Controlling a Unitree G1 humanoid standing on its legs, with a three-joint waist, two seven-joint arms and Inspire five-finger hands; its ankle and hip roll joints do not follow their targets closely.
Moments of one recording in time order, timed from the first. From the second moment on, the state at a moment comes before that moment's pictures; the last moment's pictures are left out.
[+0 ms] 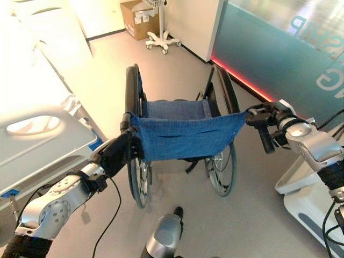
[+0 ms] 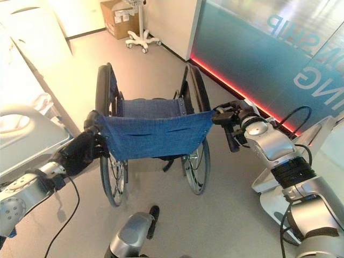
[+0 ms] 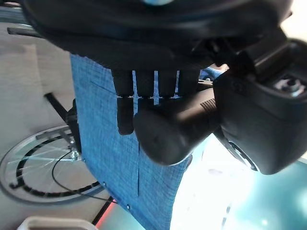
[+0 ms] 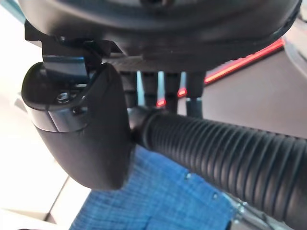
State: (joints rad) left arm -0.03 0.92 0.07 -0.19 -1.08 0.47 0.01; right arm -0.78 -0.89 0.47 0.22 0.52 0.67 -0.15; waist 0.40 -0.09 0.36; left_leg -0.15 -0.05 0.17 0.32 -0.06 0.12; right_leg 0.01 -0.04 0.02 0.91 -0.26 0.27
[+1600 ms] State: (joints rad) left arm -0.02 0.78 0.05 -0.27 -1.03 0.42 -0.02; right arm -0.94 -0.85 0.63 0.49 0.34 0.58 -0.01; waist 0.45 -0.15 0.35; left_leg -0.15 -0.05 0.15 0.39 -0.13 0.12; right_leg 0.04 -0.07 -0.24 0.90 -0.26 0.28
